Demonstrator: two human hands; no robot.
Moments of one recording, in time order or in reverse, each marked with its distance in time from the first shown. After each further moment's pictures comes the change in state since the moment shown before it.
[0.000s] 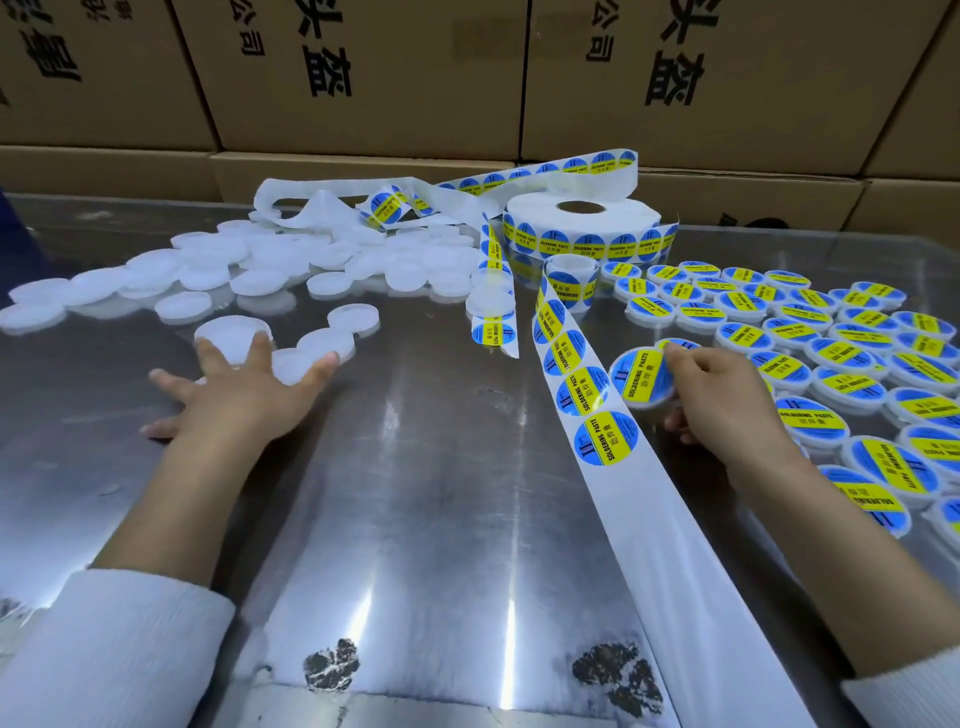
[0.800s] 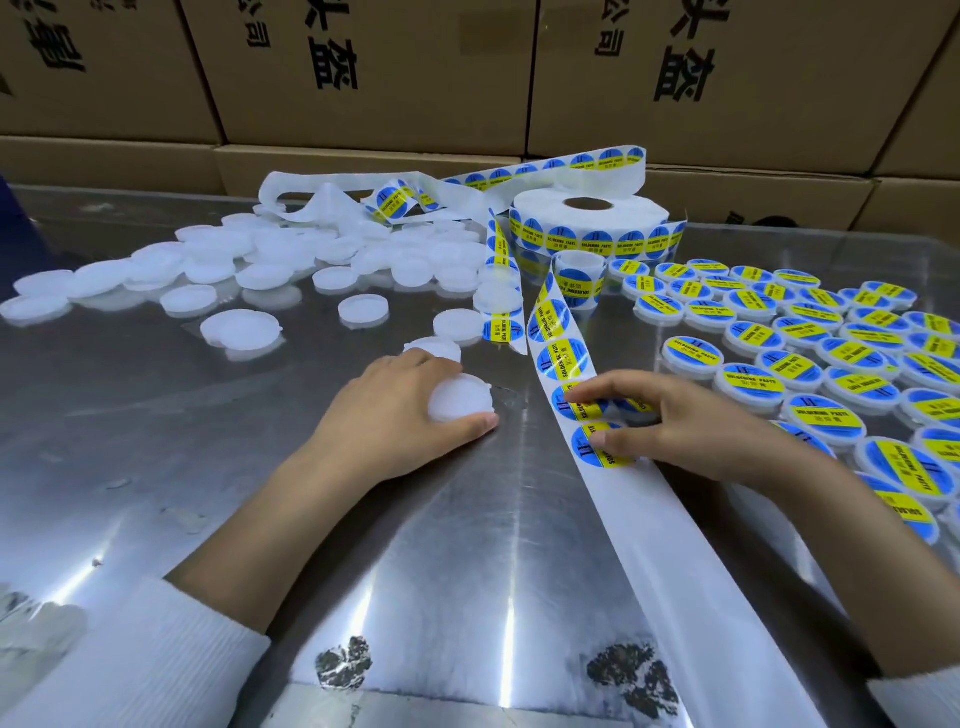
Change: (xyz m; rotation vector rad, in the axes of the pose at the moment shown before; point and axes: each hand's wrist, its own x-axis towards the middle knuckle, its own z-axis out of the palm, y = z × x) left_hand -0.056 0.051 0.031 -0.009 0.049 0.787; right_hand -0.009 -0.005 0.000 -0.093 -0.694 -0.360
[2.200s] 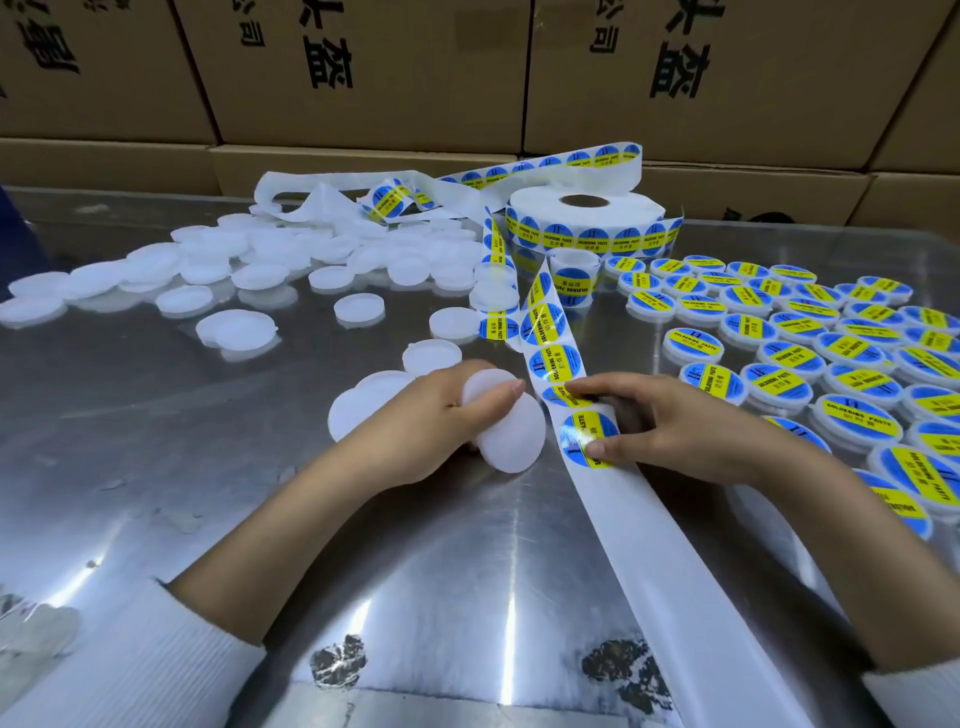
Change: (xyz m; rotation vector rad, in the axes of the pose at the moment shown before) left_hand -0.005 0.024 0.003 -0.594 -0.153 0.042; right_hand 0.002 0.006 -0.002 -0.215 -0.015 0.040
